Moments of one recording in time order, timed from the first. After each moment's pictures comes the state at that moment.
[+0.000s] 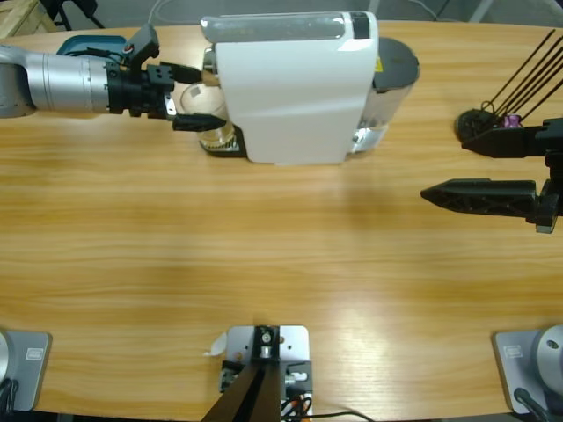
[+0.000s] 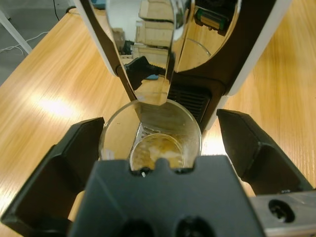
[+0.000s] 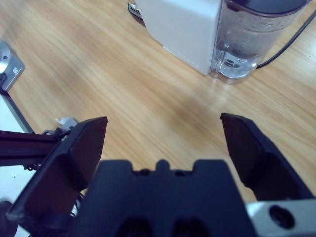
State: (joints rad) arm 0 -0.46 1.92 -0.80 -0.48 -0.73 0.56; arm 1 0.63 1.10 -0.79 0.41 0.23 0.08
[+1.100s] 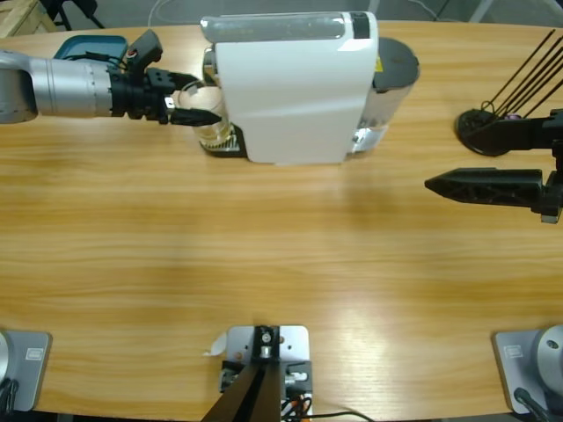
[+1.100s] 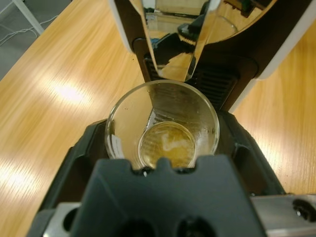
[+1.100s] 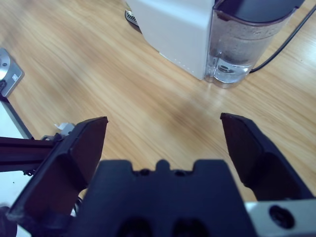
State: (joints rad) arm 0 -0.47 1.91 -0.77 -0.49 -0.60 0.53; arm 1 0.61 1.09 -0.80 0.40 0.23 0.07
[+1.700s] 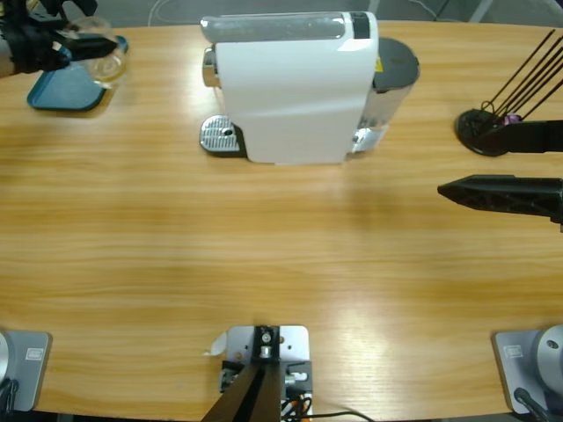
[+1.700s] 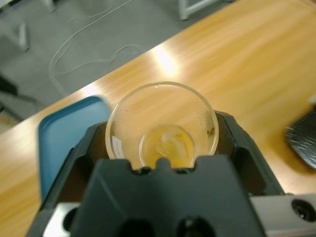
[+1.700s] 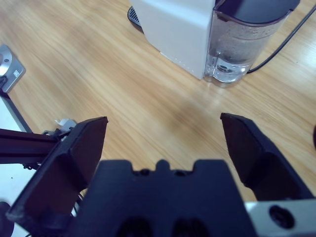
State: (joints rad) arm 0 -0.24 1.67 -0.71 -0.49 -0.17 0.29; arm 1 0.61 1.05 -0.80 0.44 0.23 0.06
